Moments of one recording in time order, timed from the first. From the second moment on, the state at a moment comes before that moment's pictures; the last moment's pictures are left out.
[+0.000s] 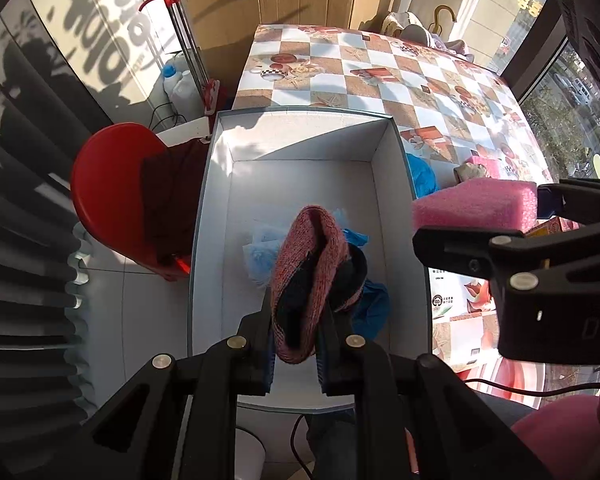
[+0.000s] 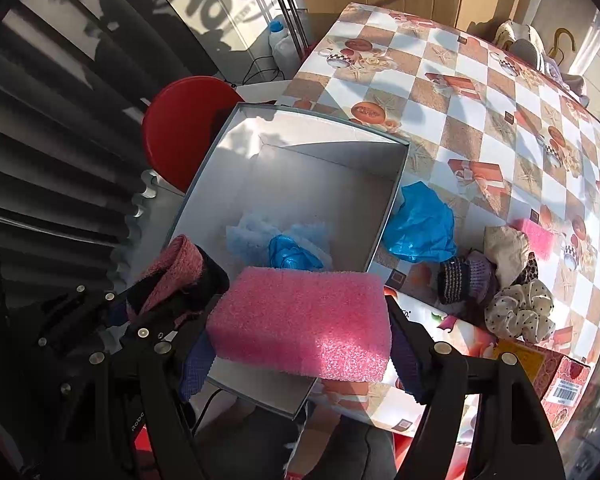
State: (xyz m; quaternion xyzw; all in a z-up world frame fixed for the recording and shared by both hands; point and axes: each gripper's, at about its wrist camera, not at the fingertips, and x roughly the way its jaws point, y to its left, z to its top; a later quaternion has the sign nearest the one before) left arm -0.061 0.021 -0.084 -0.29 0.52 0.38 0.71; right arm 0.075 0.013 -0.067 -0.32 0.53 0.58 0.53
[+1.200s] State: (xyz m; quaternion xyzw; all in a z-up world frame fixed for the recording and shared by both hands) left arm -0.031 0.016 -0.089 -0.24 0.56 0.34 0.71; right arm 0.098 -0.001 -0.068 -0.28 0.55 0.56 0.55
